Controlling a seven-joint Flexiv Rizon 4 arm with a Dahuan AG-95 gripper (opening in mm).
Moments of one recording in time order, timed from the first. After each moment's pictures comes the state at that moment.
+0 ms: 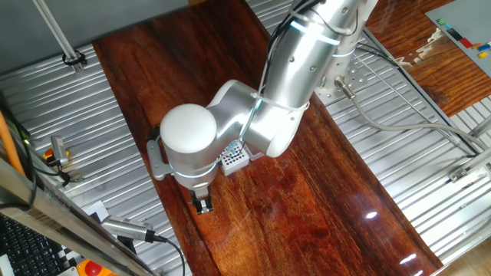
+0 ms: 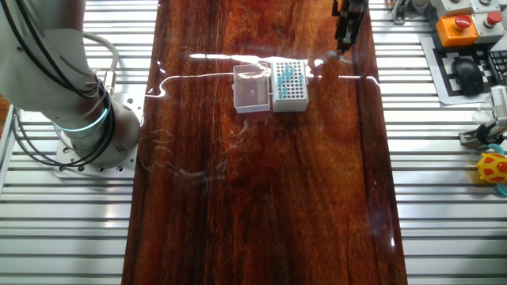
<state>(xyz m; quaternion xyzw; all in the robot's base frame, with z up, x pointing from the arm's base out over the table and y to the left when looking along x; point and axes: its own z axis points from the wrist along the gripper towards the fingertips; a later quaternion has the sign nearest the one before) 0.585 0.238 0.029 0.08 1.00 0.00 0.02</state>
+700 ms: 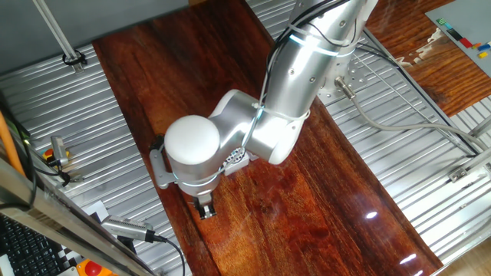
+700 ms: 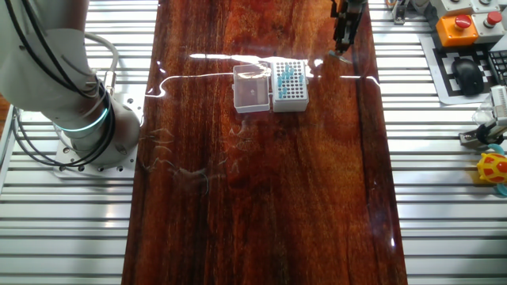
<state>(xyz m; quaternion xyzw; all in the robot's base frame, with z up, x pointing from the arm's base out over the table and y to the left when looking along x) 0.582 0.245 0.018 0.06 1.00 -0.01 0.01</state>
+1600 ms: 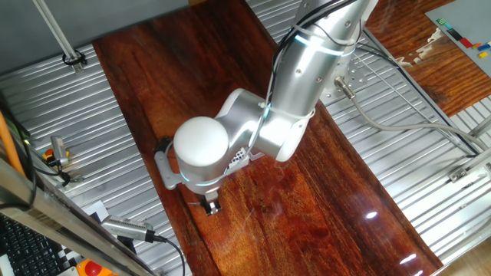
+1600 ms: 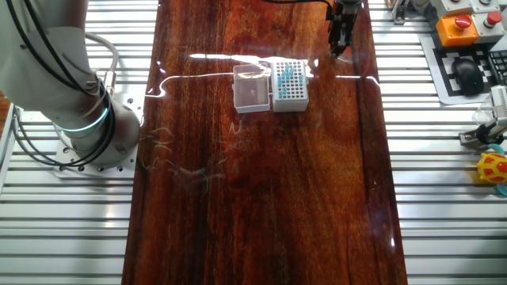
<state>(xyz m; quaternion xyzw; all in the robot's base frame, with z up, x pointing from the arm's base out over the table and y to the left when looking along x) 0.564 0.231 0.017 0.02 1.00 -0.03 0.01</state>
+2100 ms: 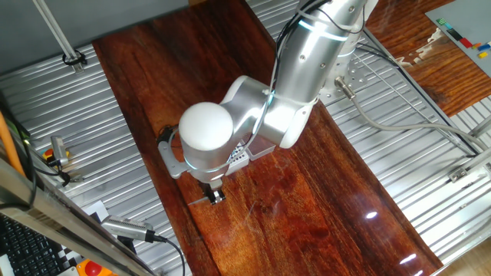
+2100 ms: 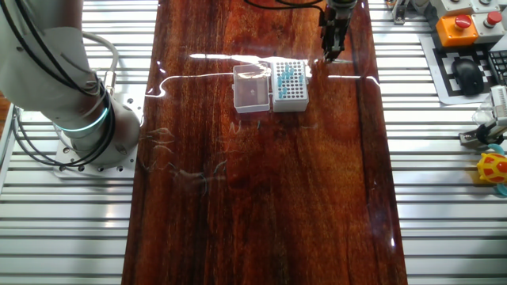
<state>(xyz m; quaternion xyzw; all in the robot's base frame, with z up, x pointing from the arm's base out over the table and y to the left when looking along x) 0.553 0.219 0.022 0.00 1.00 -0.03 0.02</state>
